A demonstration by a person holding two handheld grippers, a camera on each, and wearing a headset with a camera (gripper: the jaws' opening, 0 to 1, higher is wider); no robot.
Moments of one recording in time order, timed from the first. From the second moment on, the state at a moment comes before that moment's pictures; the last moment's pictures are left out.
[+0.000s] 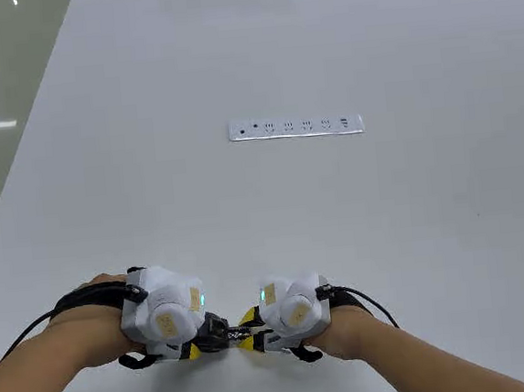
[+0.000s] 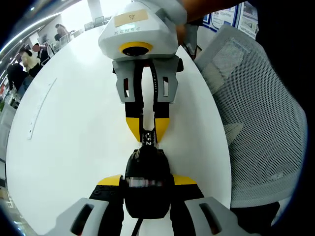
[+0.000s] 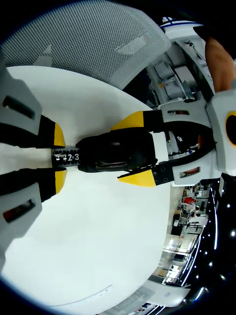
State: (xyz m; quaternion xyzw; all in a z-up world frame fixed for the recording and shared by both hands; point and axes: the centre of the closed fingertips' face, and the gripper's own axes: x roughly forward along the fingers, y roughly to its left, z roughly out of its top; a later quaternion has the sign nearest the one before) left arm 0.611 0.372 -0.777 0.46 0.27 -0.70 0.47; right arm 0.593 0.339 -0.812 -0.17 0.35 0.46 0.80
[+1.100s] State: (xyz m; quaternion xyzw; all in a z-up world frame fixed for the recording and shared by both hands) left arm 0.613 0.373 -0.778 0.47 0.27 -0.70 0.47; right arm 0.582 0.317 -0.812 -0.18 0.37 0.45 0.80
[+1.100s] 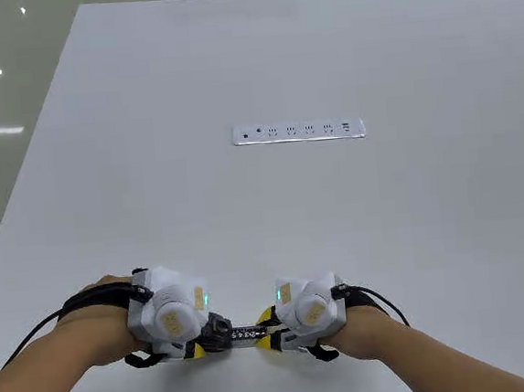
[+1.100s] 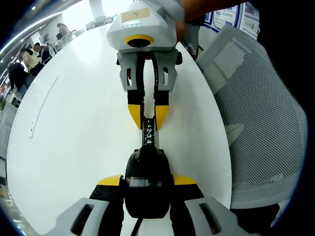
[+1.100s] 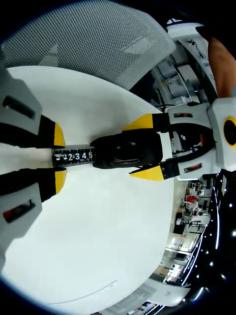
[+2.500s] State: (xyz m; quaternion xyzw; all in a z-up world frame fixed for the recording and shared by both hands) left arm 0.613 0.372 -0.778 0.46 0.27 -0.69 0.48; right arm 0.556 0.261 -0.811 -0.17 0.38 0.43 0.80
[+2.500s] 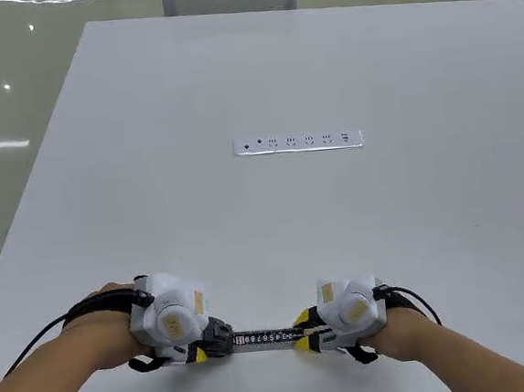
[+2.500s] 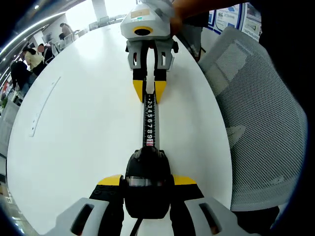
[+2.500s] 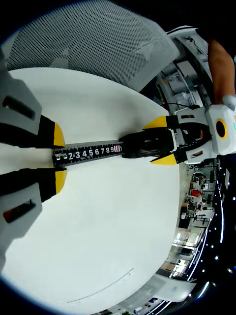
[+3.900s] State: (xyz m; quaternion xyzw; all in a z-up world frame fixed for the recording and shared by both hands) left arm 0.613 0.371 -0.779 0.46 0.27 -0.69 0.48; right arm 0.538 0.219 -0.812 -0.17 0.40 0.41 0.80
